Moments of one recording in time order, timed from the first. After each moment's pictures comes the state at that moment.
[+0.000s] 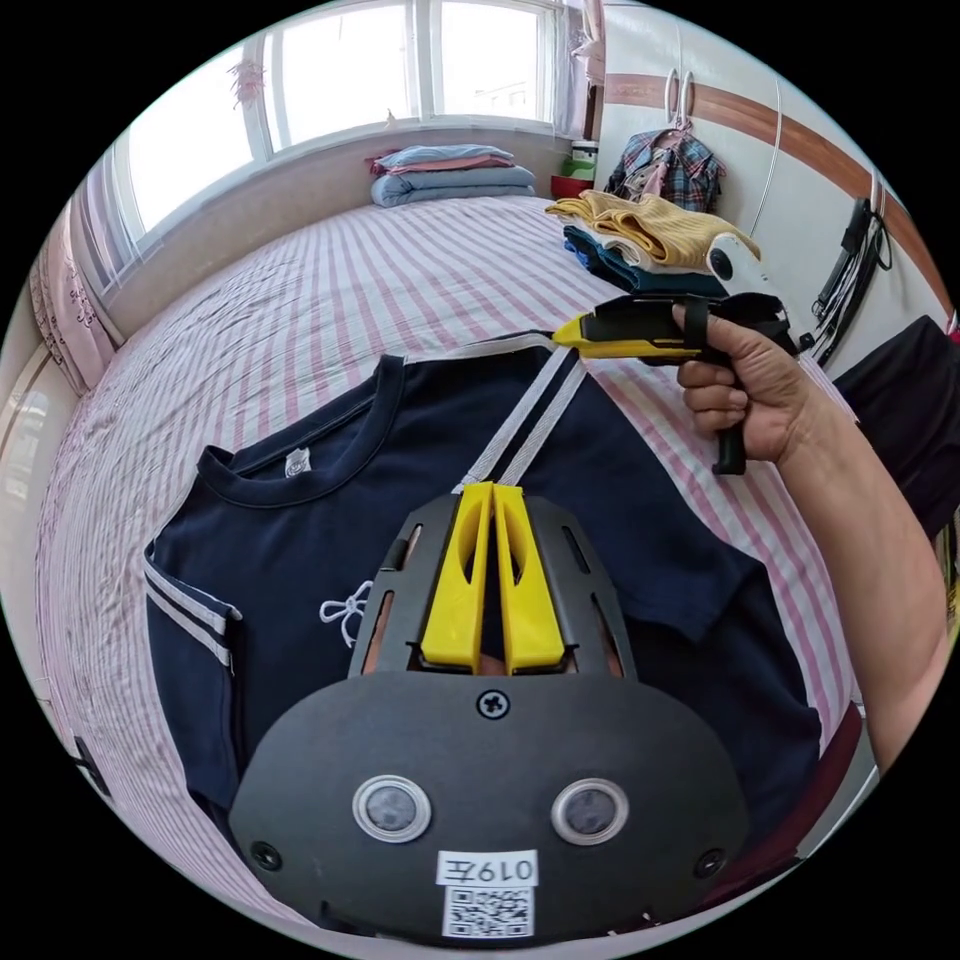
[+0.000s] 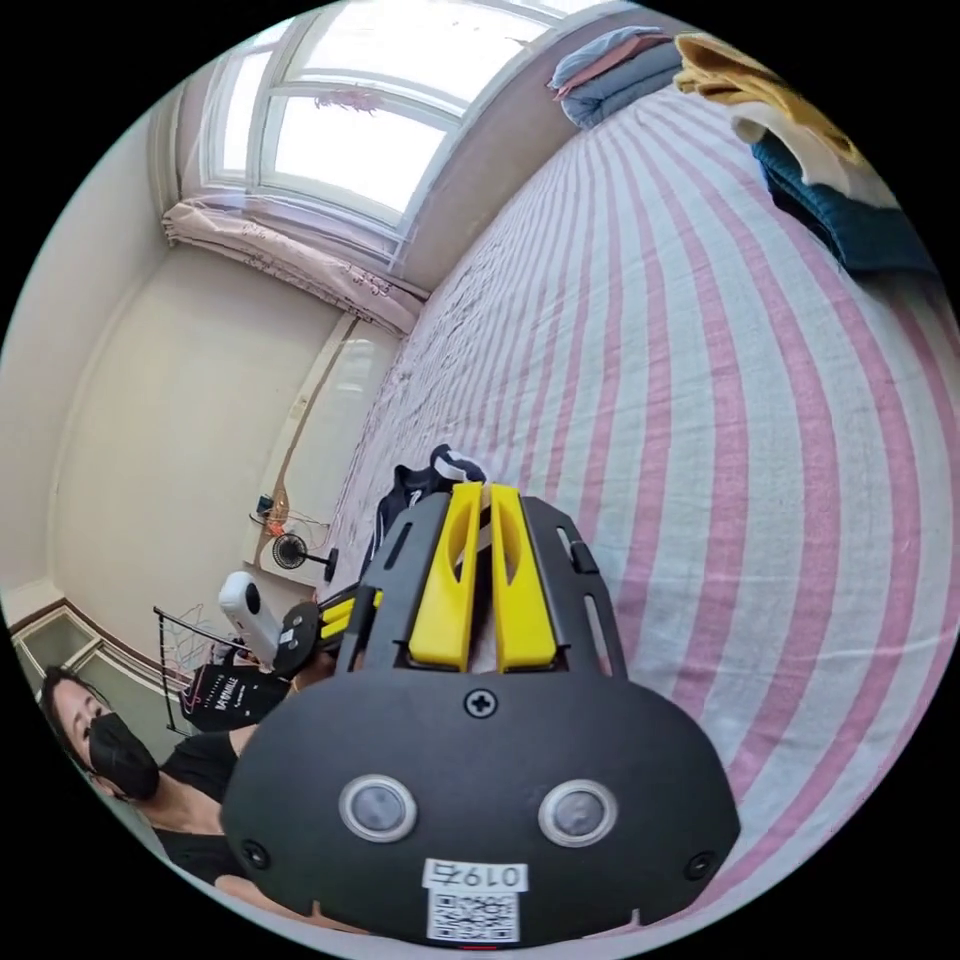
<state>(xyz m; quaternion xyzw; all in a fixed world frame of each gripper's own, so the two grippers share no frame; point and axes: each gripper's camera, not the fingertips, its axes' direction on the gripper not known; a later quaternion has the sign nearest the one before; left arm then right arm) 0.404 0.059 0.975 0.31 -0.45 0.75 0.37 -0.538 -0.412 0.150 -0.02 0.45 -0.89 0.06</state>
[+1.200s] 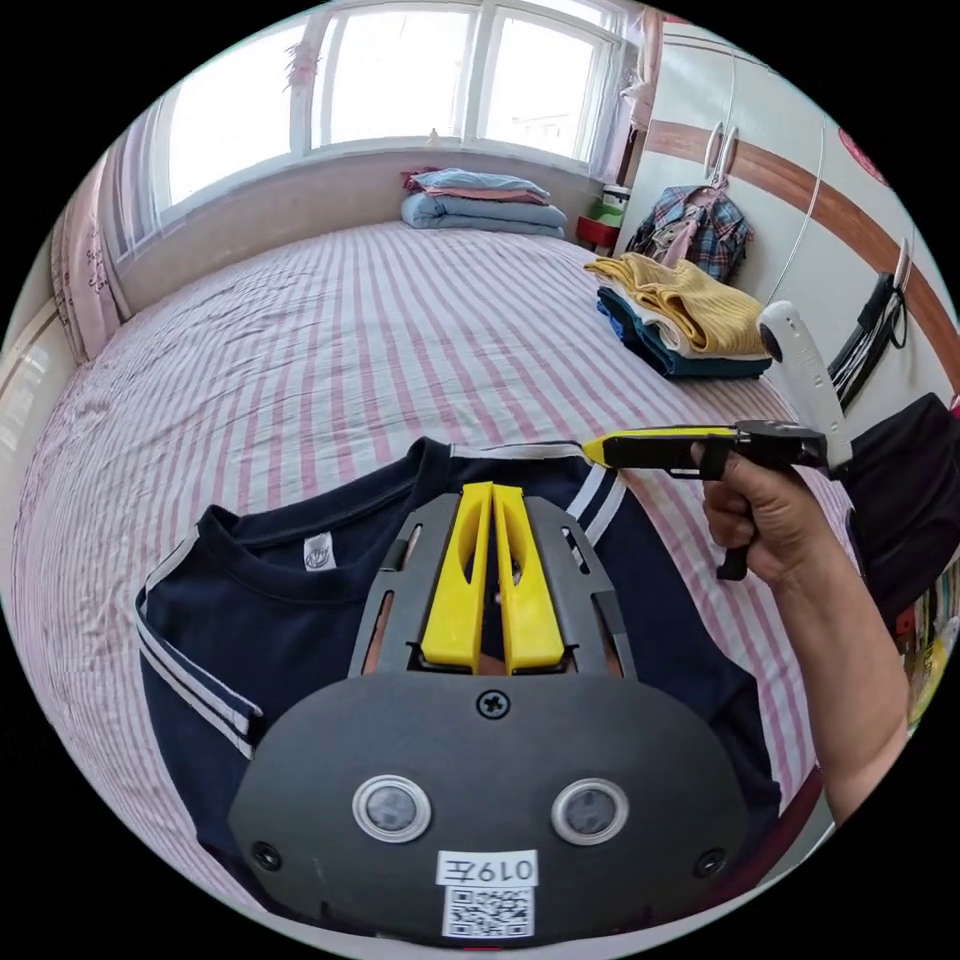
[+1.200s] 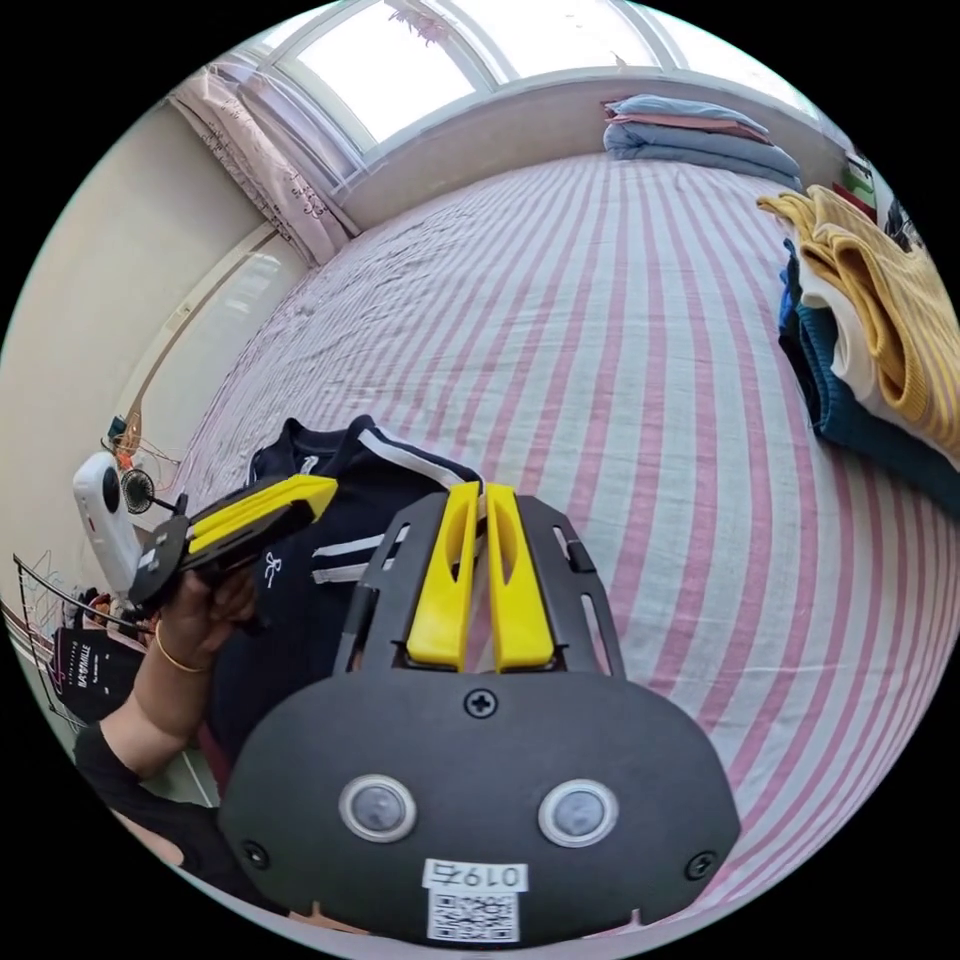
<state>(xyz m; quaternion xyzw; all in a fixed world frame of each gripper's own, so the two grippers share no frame) 0.530 0.064 0.957 0.33 -0.39 0.76 0.40 -0.497 -0.459 0.162 0.12 0.49 -0.86 -0.11</state>
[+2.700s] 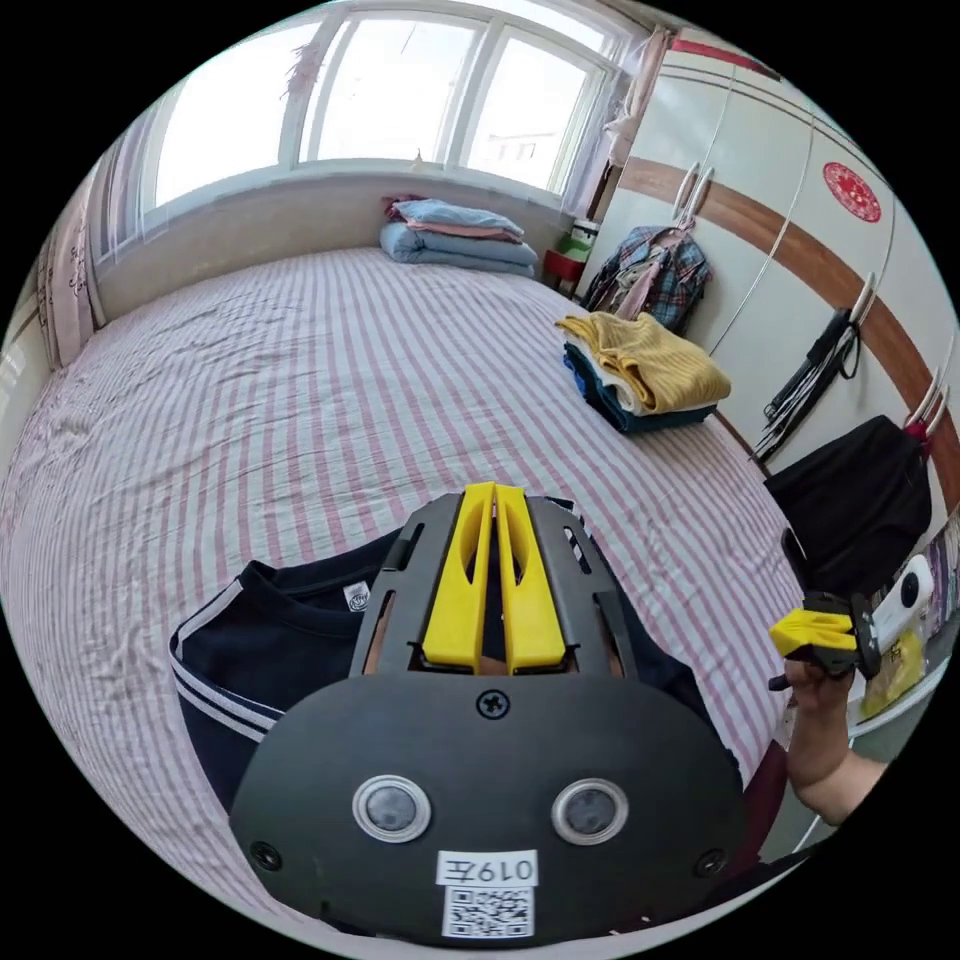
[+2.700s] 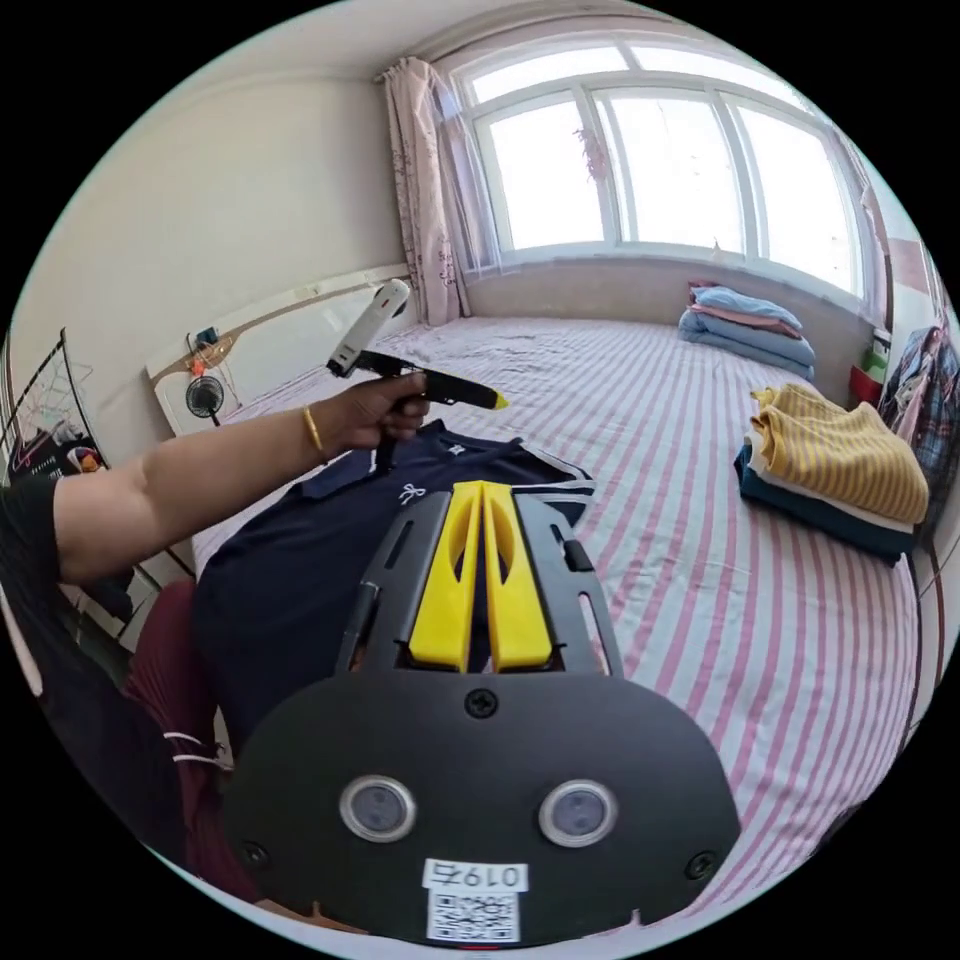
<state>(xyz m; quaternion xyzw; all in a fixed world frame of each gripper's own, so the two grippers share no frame) 0.357 0.189 0.777 0.29 -0.31 0.82 0.40 -0.348 -0.562 -0.264 0.02 0.32 -0.90 -0.30</state>
